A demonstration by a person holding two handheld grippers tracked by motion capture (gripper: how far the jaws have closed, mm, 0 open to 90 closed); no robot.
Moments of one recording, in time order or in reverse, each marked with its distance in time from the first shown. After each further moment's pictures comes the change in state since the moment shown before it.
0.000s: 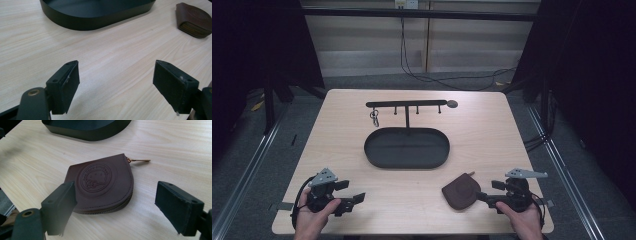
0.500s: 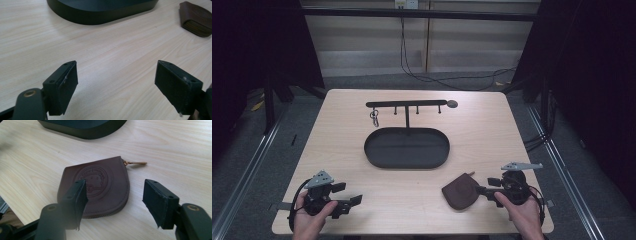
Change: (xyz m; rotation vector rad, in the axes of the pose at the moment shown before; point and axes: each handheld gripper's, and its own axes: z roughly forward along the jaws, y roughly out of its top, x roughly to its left) left arm 0.005 -0.008 -0.003 -0.001 0.007 -0.027; right arm 0.001 0.020 0.005 0.079 -0.029 -0.006
